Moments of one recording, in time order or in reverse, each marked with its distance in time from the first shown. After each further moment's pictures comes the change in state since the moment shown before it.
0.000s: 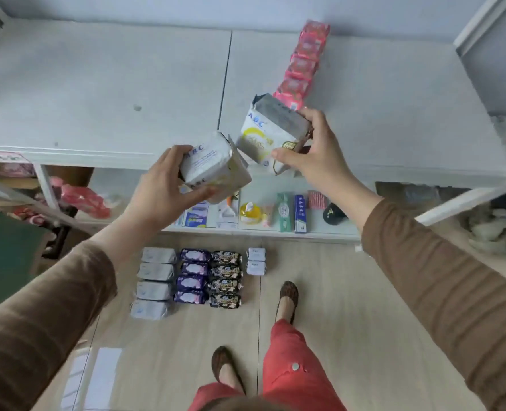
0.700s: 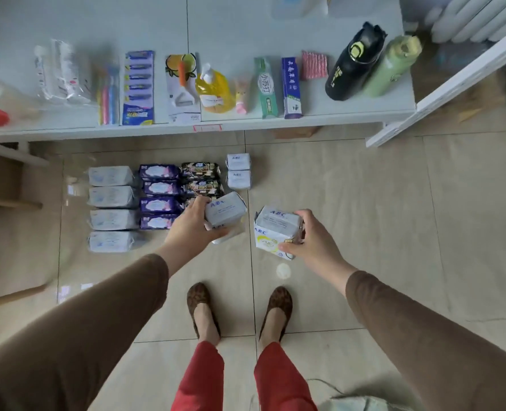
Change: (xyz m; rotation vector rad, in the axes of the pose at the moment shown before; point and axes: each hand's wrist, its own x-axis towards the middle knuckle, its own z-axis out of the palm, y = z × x) left_hand -0.235 -0.142 0.370 0.062 -0.550 -0.399; right_hand -0.346 0.377 0.099 -0.190 -0.295 0.673
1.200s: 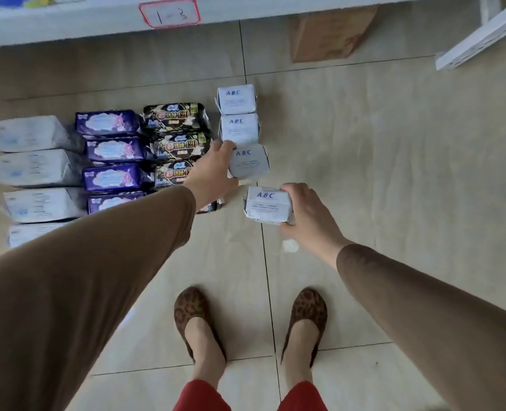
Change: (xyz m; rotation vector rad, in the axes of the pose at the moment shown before) left_hand 0.222 -0.116 0.195 0.195 -0.111 0.201; right_hand 0.176 0.159 0.180 -0.353 0.002 -0.178
